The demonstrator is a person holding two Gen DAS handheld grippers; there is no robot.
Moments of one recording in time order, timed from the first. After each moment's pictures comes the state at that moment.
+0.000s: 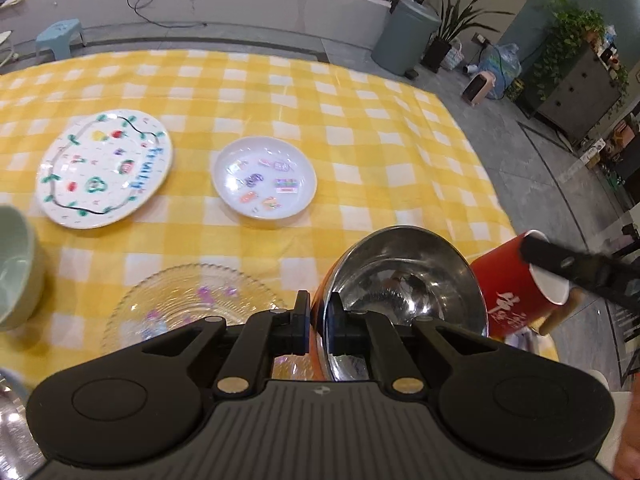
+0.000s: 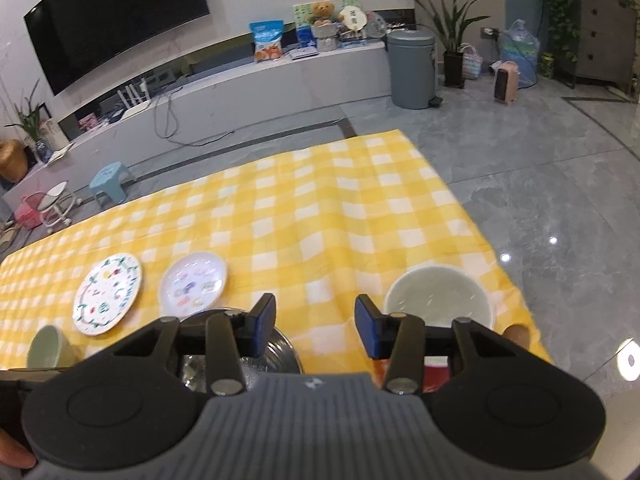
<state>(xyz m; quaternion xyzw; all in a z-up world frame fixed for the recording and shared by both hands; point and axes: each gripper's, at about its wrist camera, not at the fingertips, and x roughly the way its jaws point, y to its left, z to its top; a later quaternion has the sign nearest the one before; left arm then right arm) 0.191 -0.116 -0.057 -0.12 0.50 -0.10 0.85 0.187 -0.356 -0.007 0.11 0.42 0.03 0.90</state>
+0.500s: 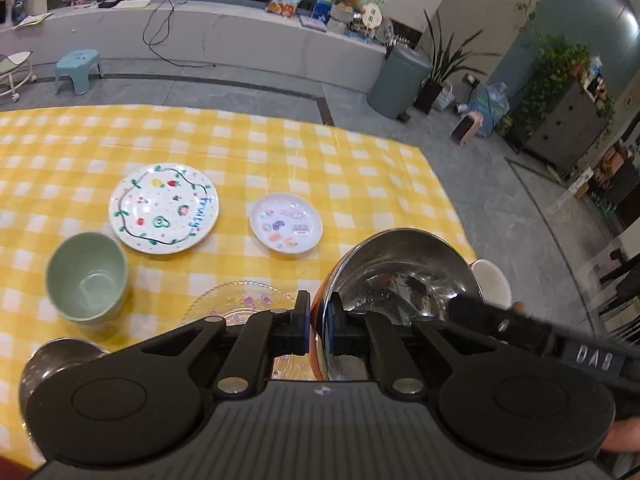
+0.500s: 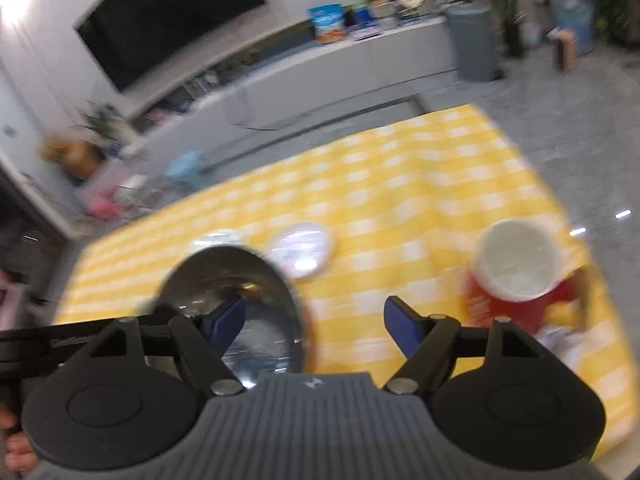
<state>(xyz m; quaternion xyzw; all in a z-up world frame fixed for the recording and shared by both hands) 0.136 -0.074 0.031 -0.13 0.45 -0.10 0.88 0.143 -0.334 0.025 0.20 0.42 0.16 0.87</state>
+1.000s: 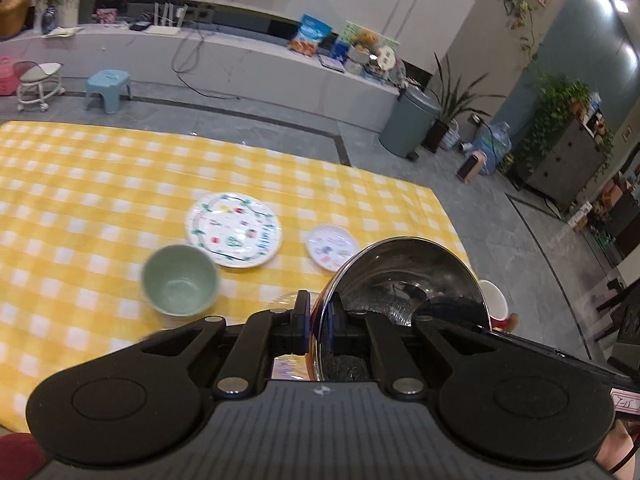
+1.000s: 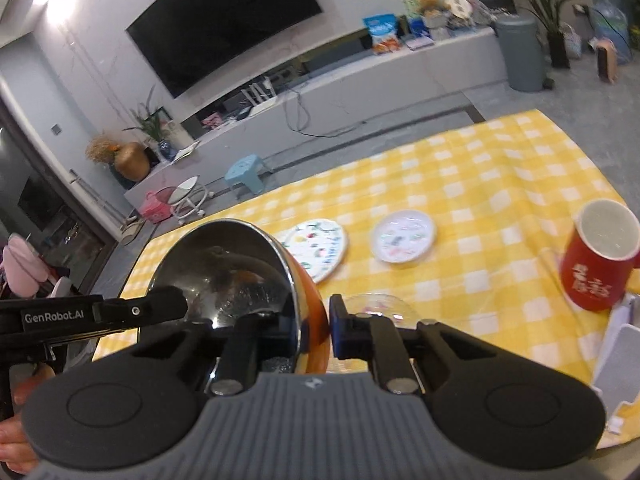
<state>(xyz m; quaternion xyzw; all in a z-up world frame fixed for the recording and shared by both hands) 0.080 0.014 0.068 -0.15 0.40 -0.07 0.90 0.098 -0.238 0.053 0.17 0.39 0.20 0.88</state>
